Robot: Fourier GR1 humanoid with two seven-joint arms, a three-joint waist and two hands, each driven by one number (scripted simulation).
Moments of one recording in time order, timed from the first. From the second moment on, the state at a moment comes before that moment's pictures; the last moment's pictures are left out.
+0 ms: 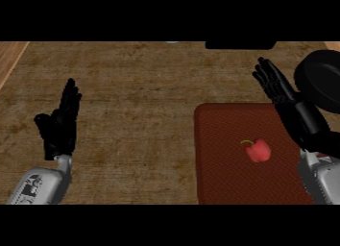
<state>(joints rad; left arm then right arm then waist) -0.21 0.27 -0.16 -1.43 0.10 0.43 0.07 -0.28 -0.33 0.12 -1.62 -0.17 0.12 -0.08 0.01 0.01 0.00</state>
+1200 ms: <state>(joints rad) -0.17 0.27 -0.18 -1.61 0.25 0.27 0.24 -0.22 -0.88 0.09 -1.63 0.19 0.37 -0.86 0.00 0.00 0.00</state>
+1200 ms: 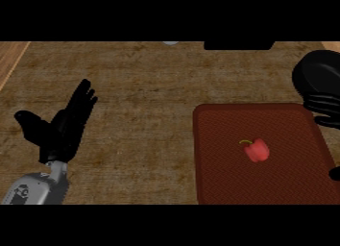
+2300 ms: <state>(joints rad) -0.13 0.25 -0.14 -1.67 0.21 0.21 0.27 -0.22 -0.96 0.21 -1.78 0.55 0.48 -0.60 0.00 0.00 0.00</state>
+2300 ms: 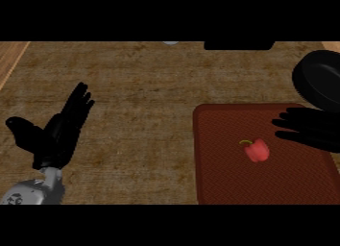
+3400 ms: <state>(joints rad) -0.12 0.18 -0.09 -1.71 0.14 0.16 0.33 -0.13 -0.67 0.22 -1.76 0.90 0.49 -0.57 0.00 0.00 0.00</state>
